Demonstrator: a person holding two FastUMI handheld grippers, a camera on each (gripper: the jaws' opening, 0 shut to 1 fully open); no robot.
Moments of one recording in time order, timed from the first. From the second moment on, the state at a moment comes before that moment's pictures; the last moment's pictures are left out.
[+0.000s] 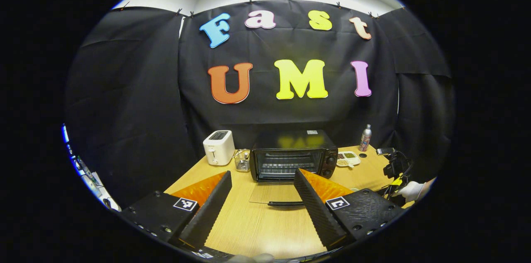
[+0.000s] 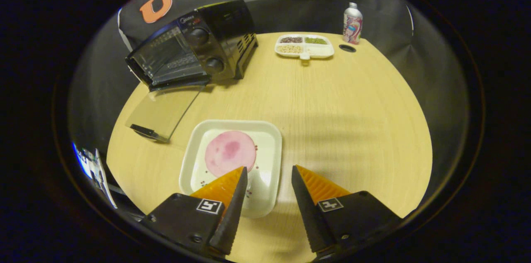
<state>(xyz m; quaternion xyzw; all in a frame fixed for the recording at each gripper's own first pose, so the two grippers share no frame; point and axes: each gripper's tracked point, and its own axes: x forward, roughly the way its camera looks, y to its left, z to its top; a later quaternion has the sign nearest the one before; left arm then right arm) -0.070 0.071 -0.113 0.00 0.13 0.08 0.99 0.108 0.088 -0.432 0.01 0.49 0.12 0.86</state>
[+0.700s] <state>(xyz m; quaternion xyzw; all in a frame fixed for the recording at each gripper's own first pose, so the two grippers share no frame) -0.049 0.058 -0.100 -0.02 0.12 0.14 0.98 0.119 0.081 -0.437 0.02 0.59 0.14 0.80</state>
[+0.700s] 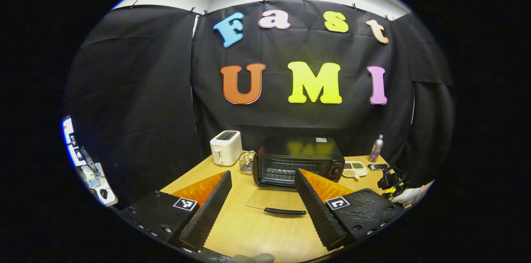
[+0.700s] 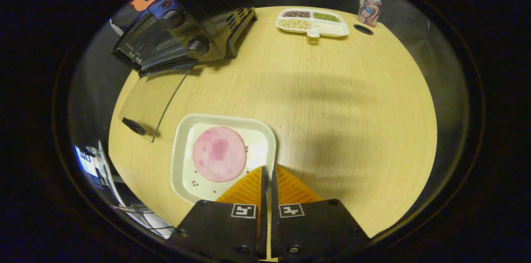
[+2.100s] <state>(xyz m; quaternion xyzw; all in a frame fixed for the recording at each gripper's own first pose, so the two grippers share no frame) -0.025 0.103 -0.087 0.02 0.11 0.06 0.99 0.109 0.175 -0.307 0.43 0.38 0.10 0.81</state>
